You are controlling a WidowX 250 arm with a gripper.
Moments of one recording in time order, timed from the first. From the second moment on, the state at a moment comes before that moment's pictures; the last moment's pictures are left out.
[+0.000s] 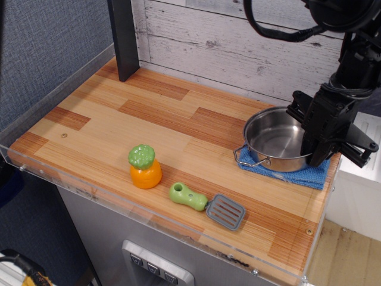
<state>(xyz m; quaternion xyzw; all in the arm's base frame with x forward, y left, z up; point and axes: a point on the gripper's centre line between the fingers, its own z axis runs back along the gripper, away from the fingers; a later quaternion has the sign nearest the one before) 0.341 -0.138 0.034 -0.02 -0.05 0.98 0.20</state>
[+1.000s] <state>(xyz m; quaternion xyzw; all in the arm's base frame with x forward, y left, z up) 0.331 -0.124 0.025 0.01 -0.05 0.99 0.13</state>
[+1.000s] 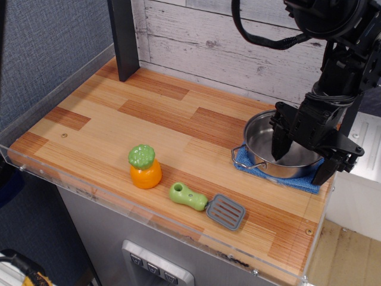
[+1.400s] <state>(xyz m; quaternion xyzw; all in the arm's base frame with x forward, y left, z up) 0.337 -0.125 0.040 -0.01 -0.02 0.99 0.13</state>
